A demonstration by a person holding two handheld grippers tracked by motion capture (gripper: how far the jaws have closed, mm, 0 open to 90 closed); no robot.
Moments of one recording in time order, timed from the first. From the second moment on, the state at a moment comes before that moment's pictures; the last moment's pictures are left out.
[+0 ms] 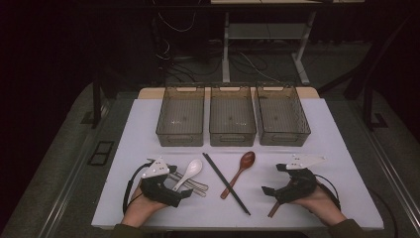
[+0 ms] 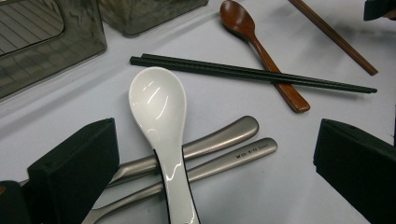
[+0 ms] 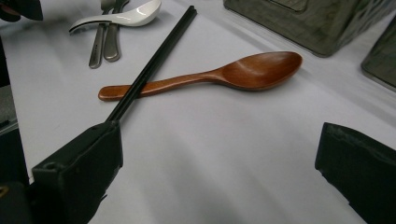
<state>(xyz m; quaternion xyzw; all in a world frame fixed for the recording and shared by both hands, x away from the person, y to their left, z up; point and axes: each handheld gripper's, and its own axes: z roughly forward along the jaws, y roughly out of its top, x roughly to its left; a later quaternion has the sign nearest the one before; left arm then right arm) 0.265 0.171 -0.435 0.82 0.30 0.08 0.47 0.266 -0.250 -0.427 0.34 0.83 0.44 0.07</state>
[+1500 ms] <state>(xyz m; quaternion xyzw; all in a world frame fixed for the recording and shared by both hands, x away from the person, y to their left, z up) 0.265 0.170 -0.435 0.82 0.30 0.08 0.47 0.269 -0.170 -0.437 0.29 0.87 0.40 0.03</state>
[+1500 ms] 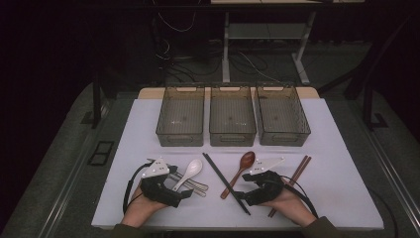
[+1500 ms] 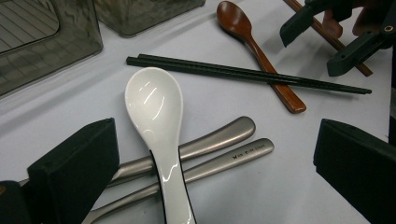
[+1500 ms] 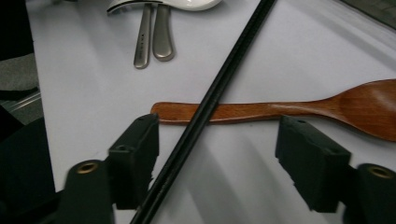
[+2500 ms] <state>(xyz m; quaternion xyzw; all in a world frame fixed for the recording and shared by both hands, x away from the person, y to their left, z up) 0.265 0.172 -0.435 0.82 0.30 0.07 0.48 0.259 -0.149 -0.444 0.25 0.90 0.36 0.03</state>
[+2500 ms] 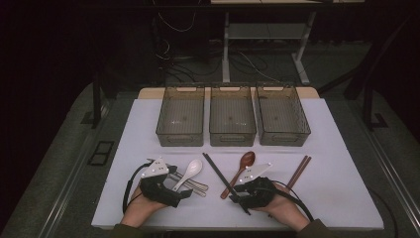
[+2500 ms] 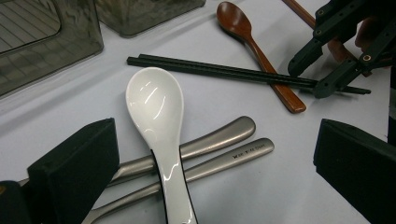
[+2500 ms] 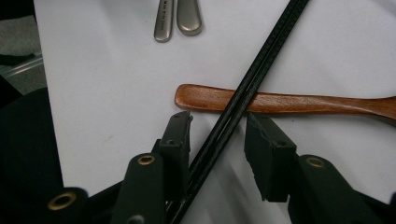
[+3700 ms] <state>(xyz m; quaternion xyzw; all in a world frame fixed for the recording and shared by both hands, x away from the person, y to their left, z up) 0.265 0.172 -0.435 0.82 0.30 0.07 0.48 0.270 -0.164 -0.442 0.27 0.90 0.33 0.07</state>
